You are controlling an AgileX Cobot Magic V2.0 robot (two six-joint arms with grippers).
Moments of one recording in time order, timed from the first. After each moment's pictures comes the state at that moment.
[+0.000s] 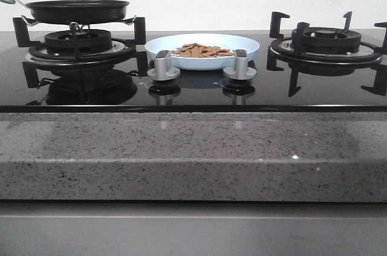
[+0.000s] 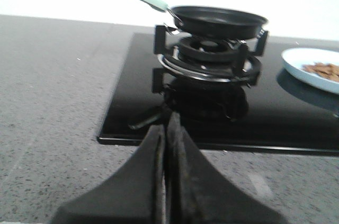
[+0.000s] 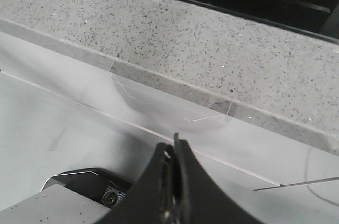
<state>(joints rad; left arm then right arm) -0.05 0.00 -0.04 -0.11 0.19 0.01 0.18 0.38 -0.63 0.22 1.08 -0.13</state>
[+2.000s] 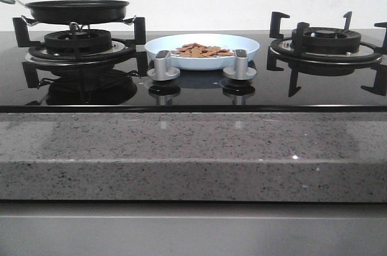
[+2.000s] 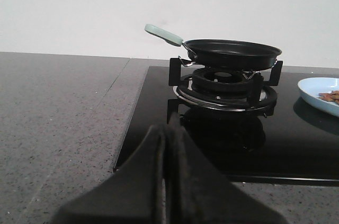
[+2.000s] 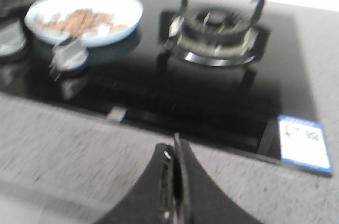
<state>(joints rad) -0.03 0.00 0.00 -0.07 0.04 0.01 0.13 0.11 -0.24 0.14 0.39 -0.15</state>
